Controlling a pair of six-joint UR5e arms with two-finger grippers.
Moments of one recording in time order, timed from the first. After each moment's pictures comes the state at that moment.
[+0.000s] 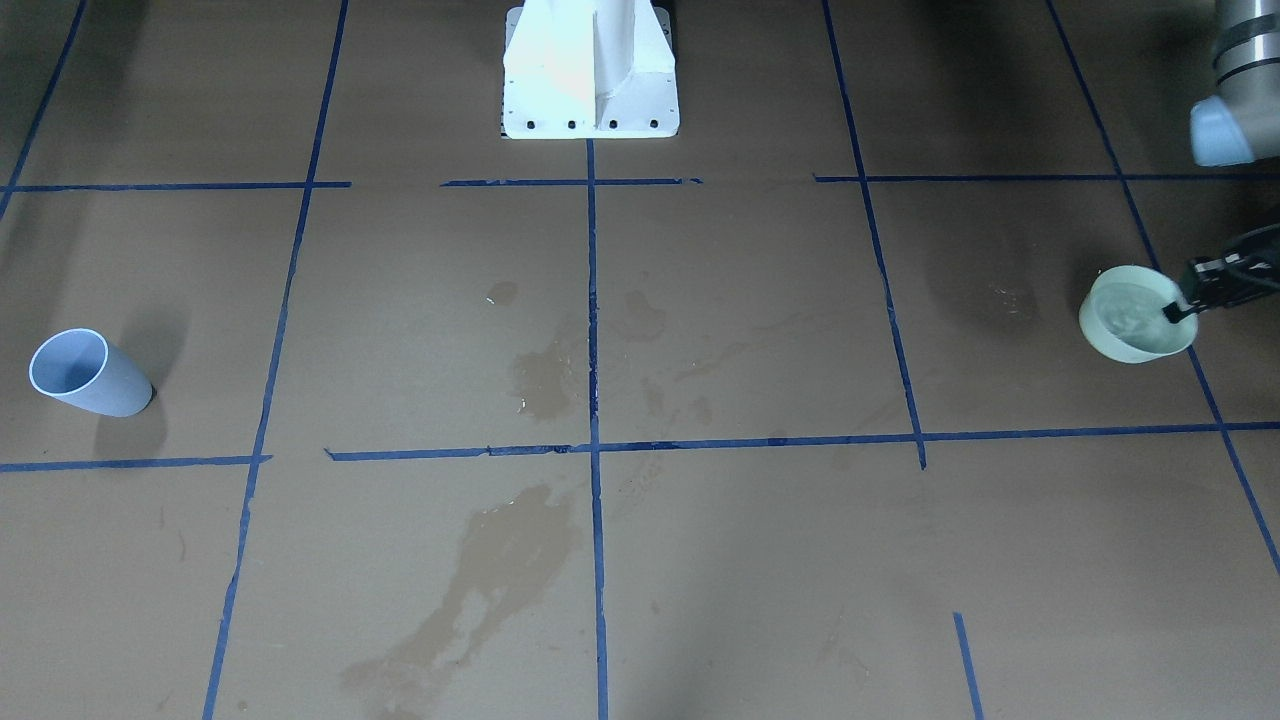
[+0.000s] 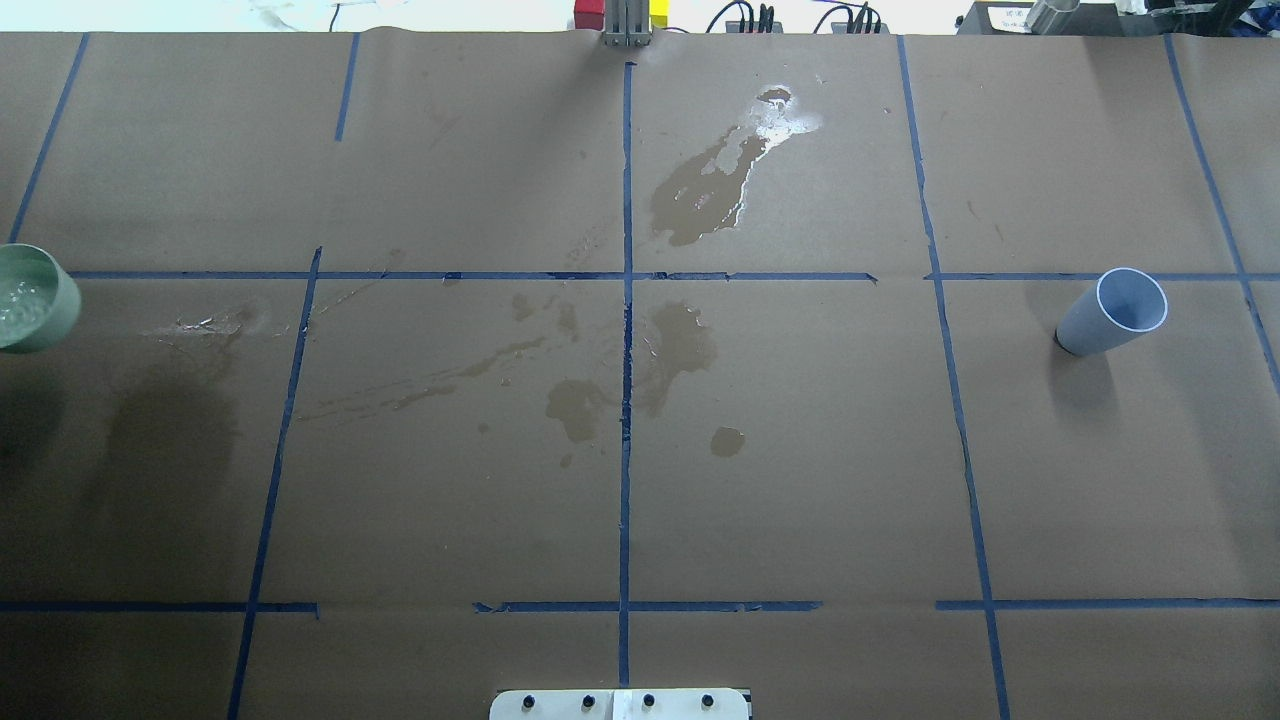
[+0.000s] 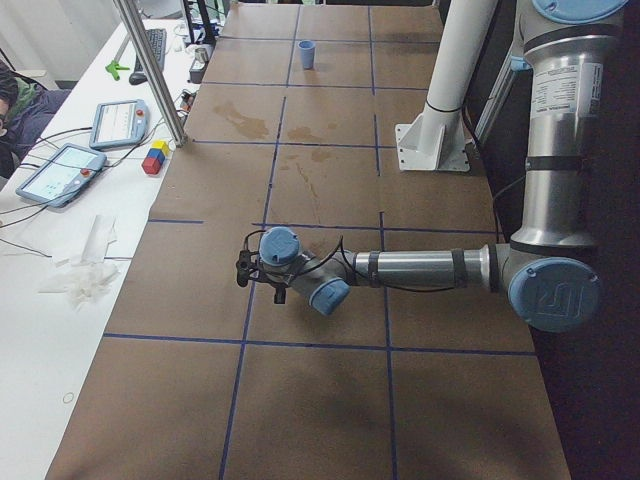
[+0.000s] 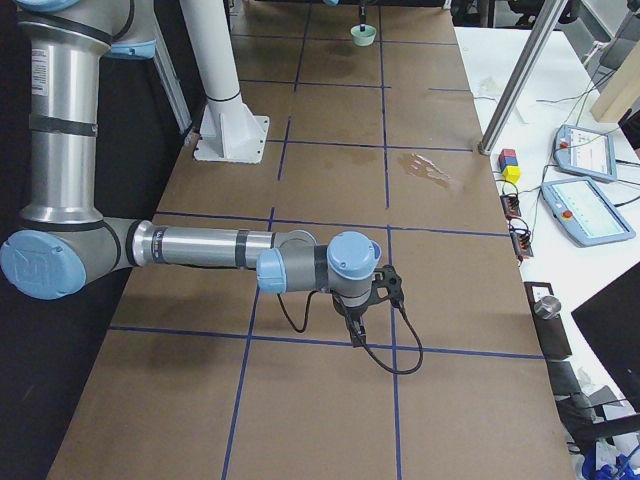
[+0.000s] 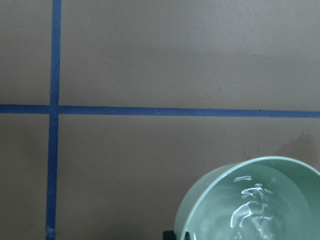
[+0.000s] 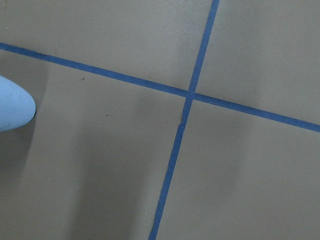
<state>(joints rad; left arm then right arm) -1.22 -1.54 -1.47 -2.35 -2.41 -0.74 1.56 -1.68 1.67 -1.44 2.37 -0.16</state>
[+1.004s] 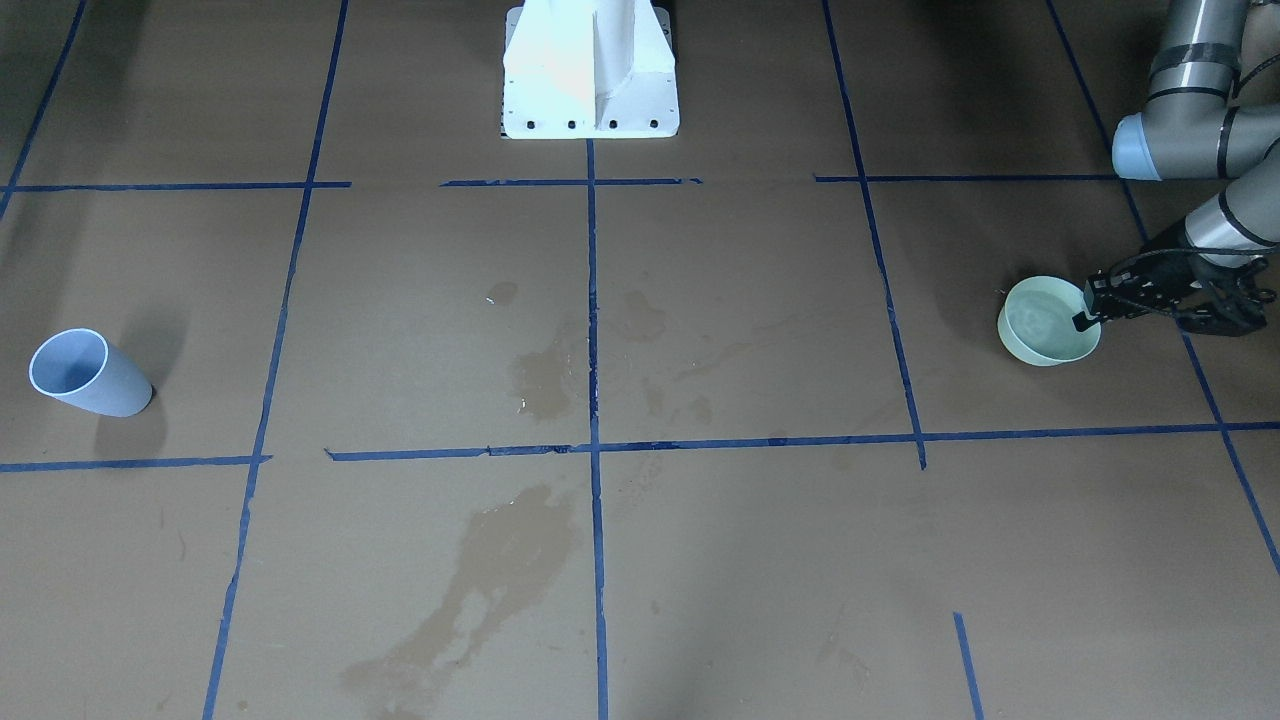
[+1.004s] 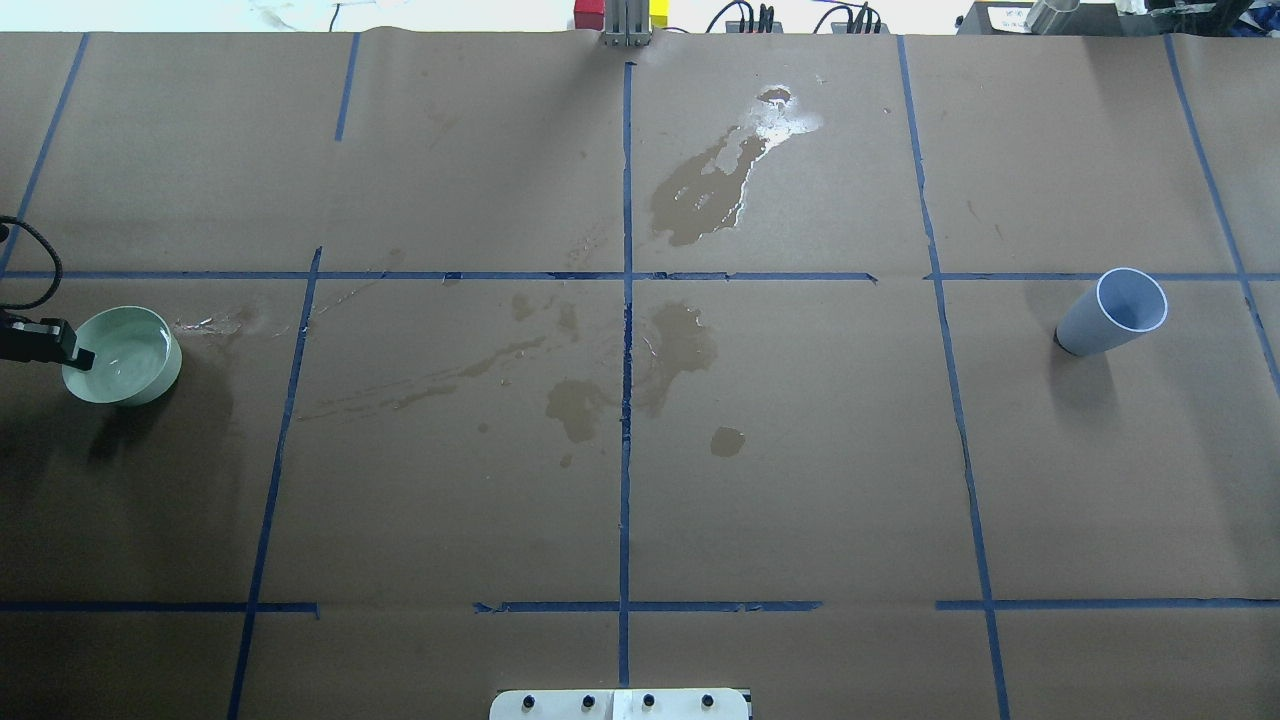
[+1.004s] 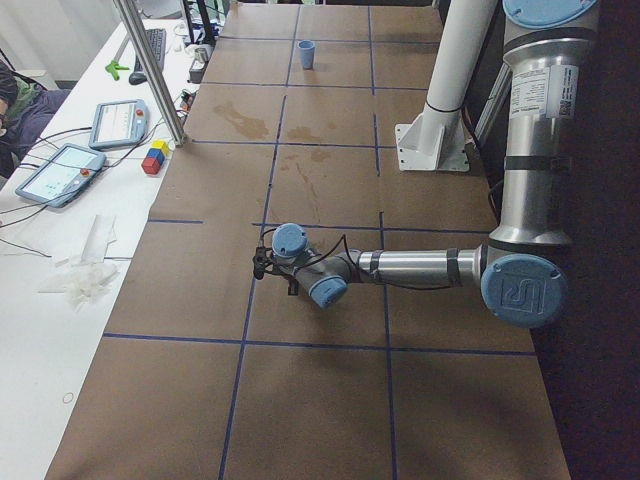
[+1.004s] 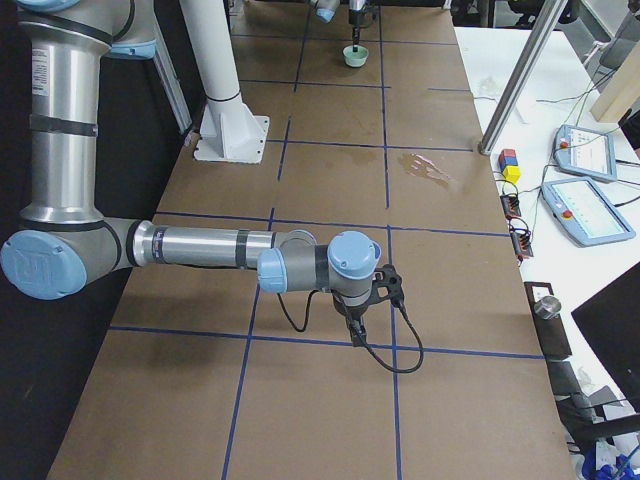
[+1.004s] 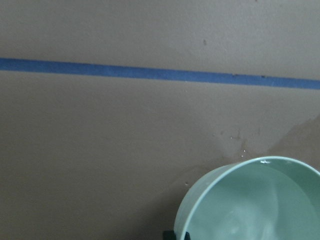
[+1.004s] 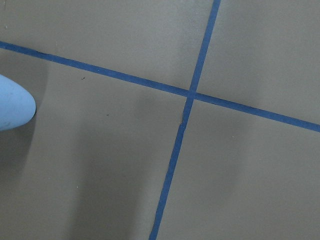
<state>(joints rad) -1.08 -1.57 -1.42 -2.41 -2.37 -0.82 1.55 -1.68 1.67 -1.44 2.37 -0.16</state>
